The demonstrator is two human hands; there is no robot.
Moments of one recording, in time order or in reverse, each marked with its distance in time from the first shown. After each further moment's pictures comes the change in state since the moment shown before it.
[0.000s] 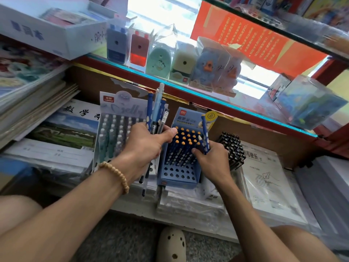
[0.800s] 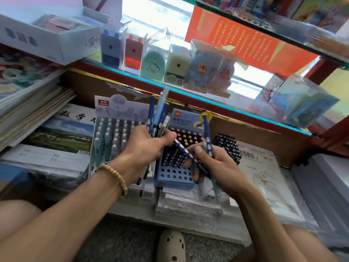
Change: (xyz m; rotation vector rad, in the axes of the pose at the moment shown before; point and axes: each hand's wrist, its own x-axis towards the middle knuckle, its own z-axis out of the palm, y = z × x) left_hand -0.003 0.002 0.003 0.008 -0.071 -0.010; right_hand -0.030 -0.018 -0.043 0.534 -0.481 -0.032
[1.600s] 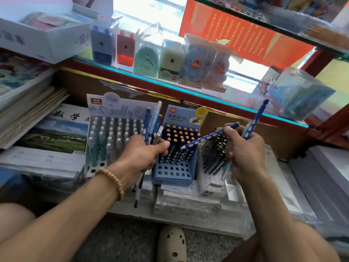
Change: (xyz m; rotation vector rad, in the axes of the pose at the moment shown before) left_hand 0.006 -0.018 0.002 0.086 -0.015 -0.127; right_hand 0.006 -0.010 -0.034 0.290 0.683 -0.061
